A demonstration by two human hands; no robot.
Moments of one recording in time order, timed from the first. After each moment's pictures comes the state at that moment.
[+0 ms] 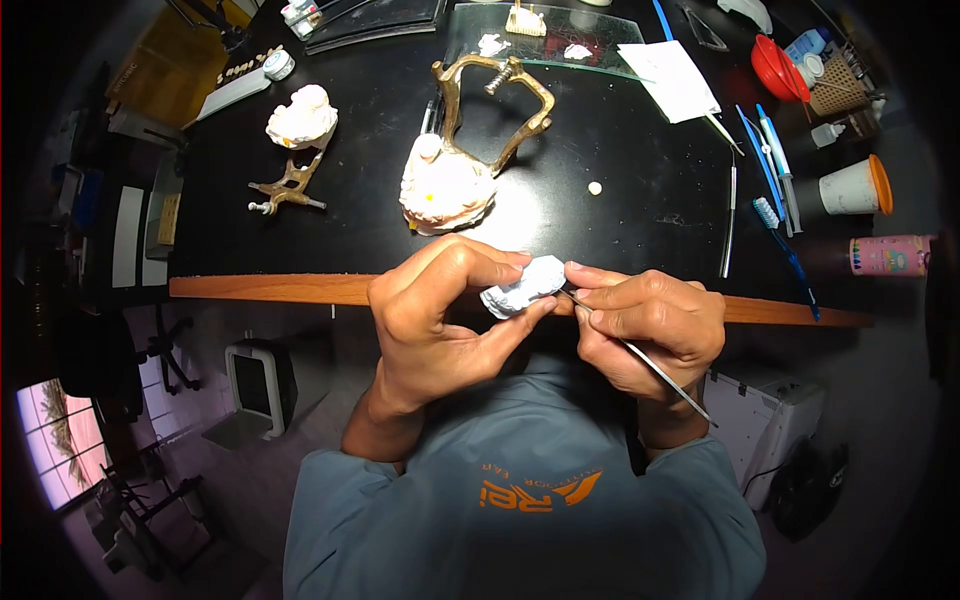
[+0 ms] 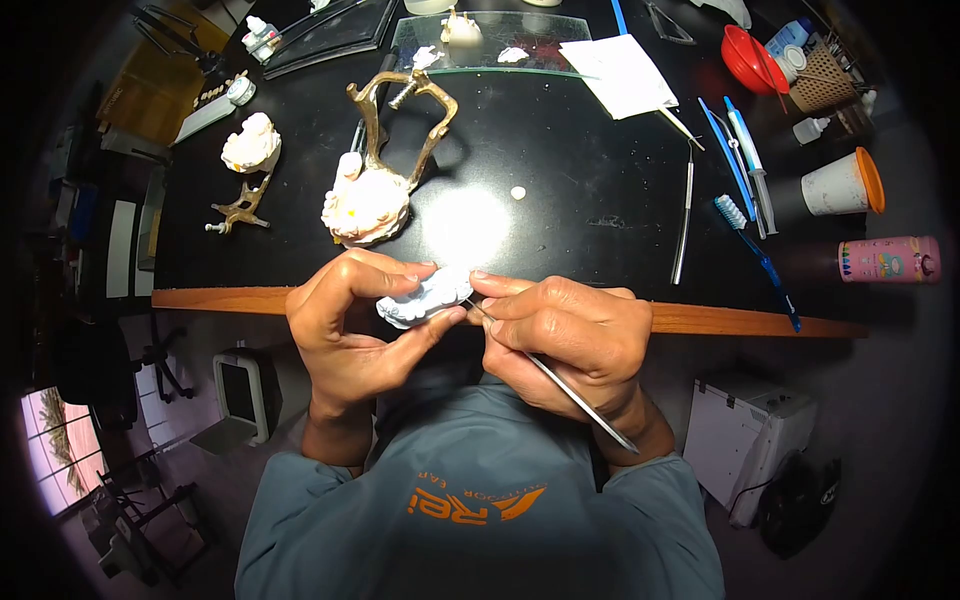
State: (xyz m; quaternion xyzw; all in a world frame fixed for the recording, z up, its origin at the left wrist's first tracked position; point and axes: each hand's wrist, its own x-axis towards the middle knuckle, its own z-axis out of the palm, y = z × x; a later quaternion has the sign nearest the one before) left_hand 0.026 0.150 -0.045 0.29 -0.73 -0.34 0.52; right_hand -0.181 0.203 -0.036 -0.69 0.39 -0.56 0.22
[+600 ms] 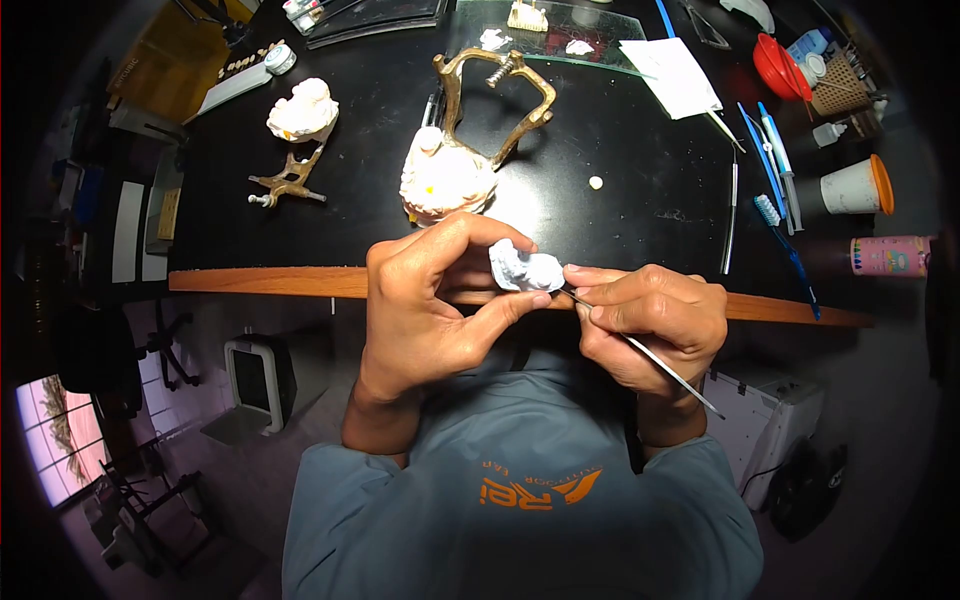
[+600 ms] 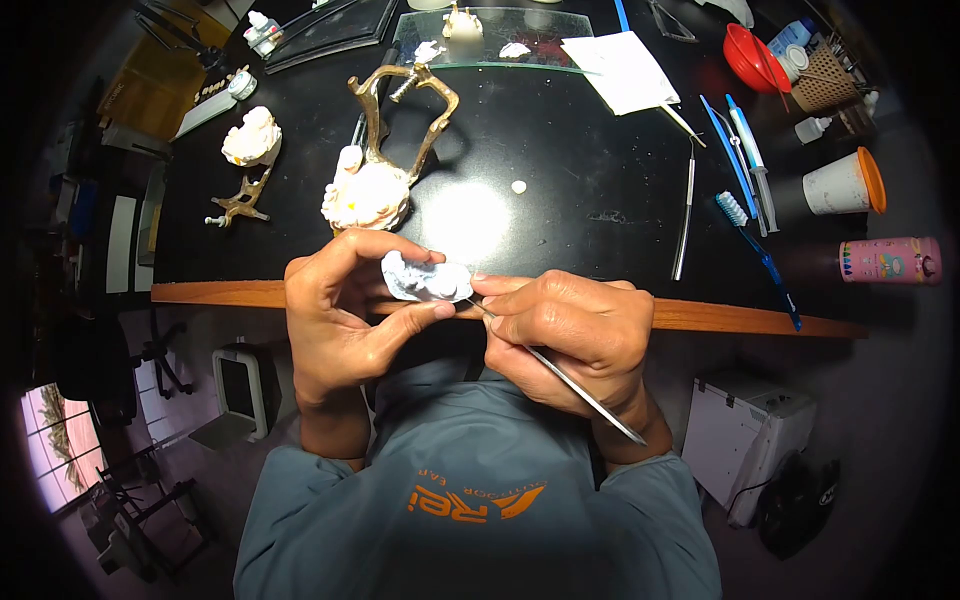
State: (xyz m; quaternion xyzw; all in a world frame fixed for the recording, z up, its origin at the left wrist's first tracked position) left_hand 0.030 0.146 -0.034 0.31 -0.67 -0.50 0.46; right_hand -0.182 0.205 -0.034 -0.69 0.40 -0.56 0.23
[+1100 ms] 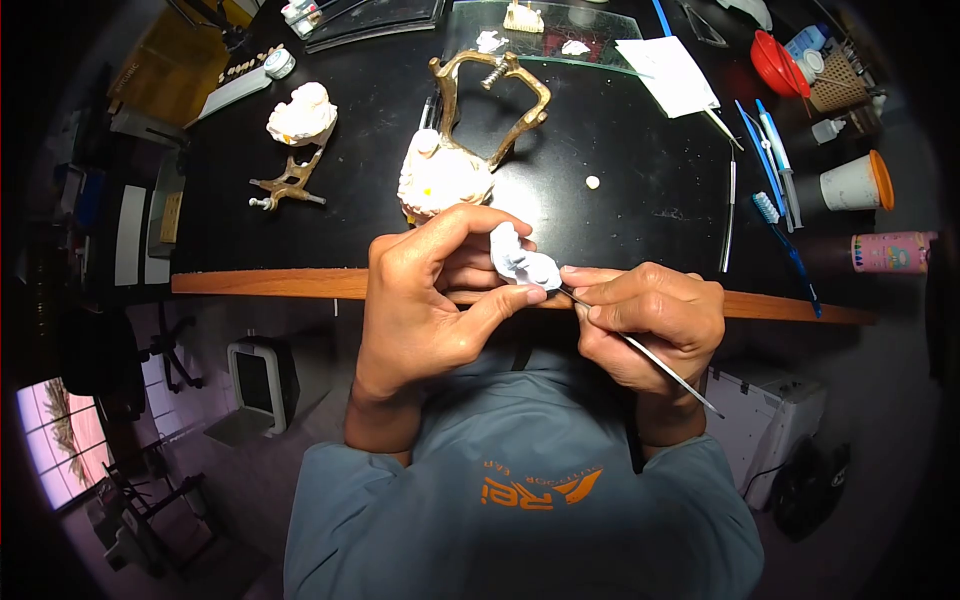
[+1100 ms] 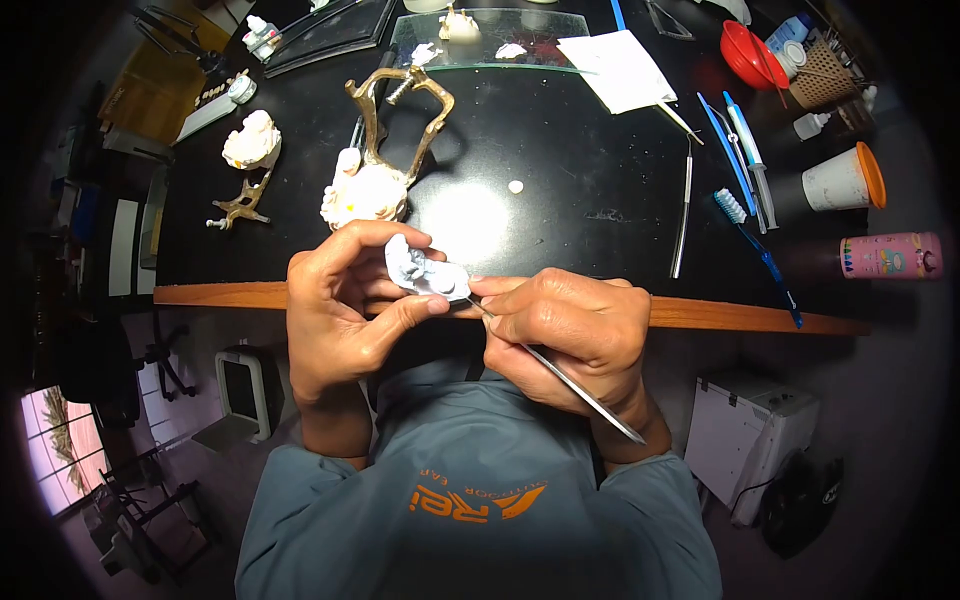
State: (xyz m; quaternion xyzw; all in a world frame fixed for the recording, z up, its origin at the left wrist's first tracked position) left_hand 0.031 0.145 -0.027 0.33 -0.64 -0.55 0.42; right_hand -0.182 0.204 -0.032 -0.69 0.39 -0.56 0.23
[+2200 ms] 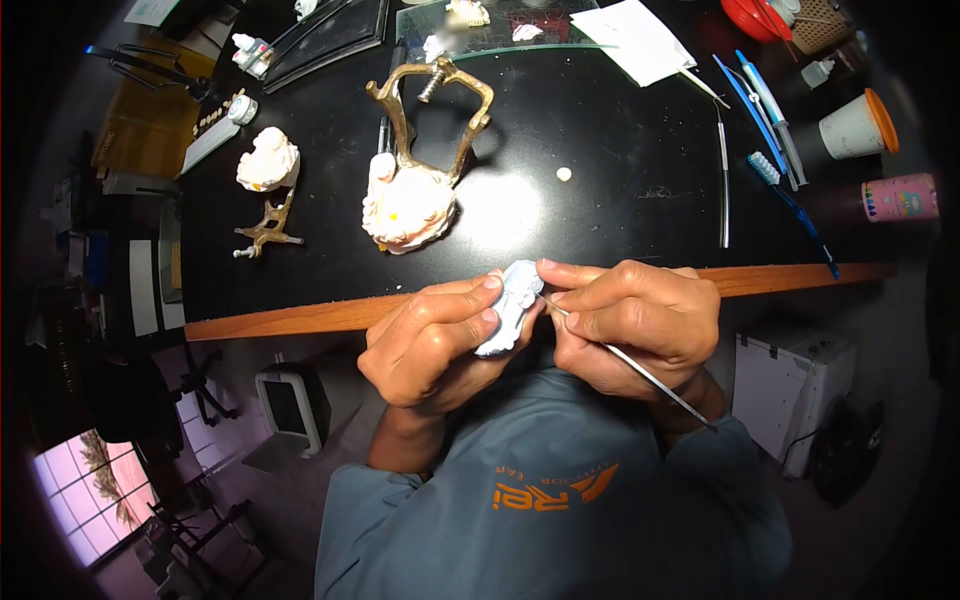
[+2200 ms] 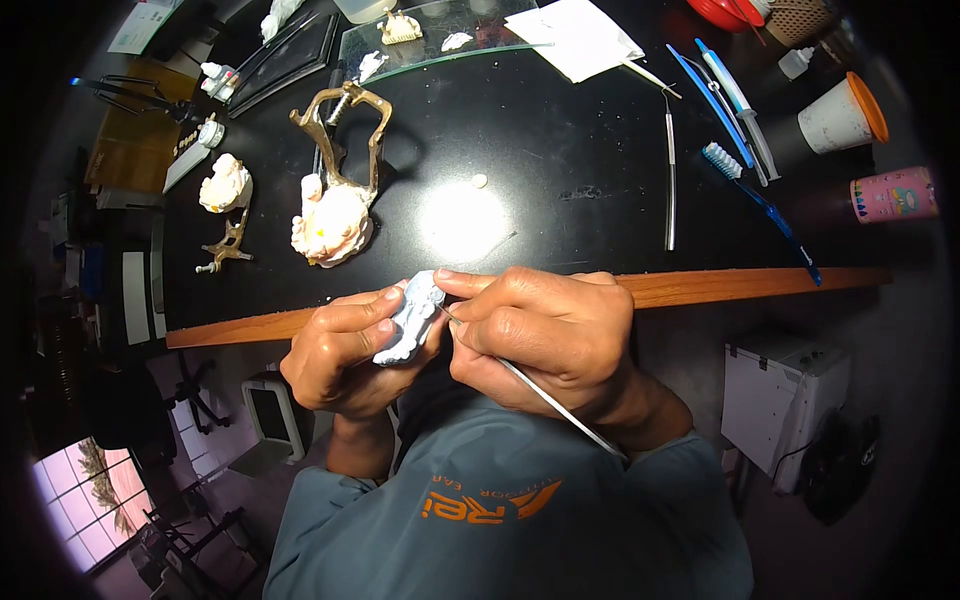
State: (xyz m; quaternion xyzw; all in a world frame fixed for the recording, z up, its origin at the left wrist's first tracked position) left_hand 0.021 0.157 -0.065 0.23 -0.79 -0.14 0.55; right_hand -0.175 0.204 -0.036 -0.69 0.41 -0.58 0.17
